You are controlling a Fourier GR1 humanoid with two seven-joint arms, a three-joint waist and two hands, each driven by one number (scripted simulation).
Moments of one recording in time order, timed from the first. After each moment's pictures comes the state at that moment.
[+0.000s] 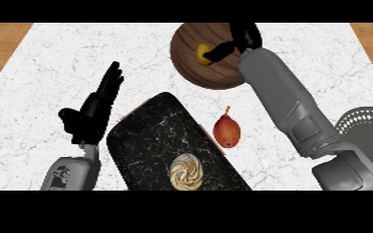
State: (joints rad) left arm -0.18 0.06 -0.05 -1.52 -0.05 0.05 0.07; right arm -1.18 -0.11 0.09 -0.32 0.43 -0.34 -0.03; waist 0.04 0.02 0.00
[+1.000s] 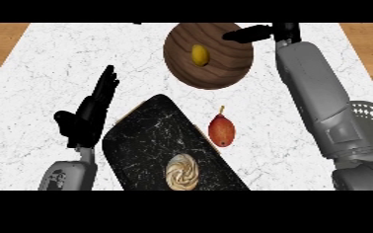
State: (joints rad) left arm -0.15 0.06 -0.03 -1.52 -0.05 0.05 0.07; right arm -1.07 -0.20 -0.17 -0.53 0.15 -0.20 -0.18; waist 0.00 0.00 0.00
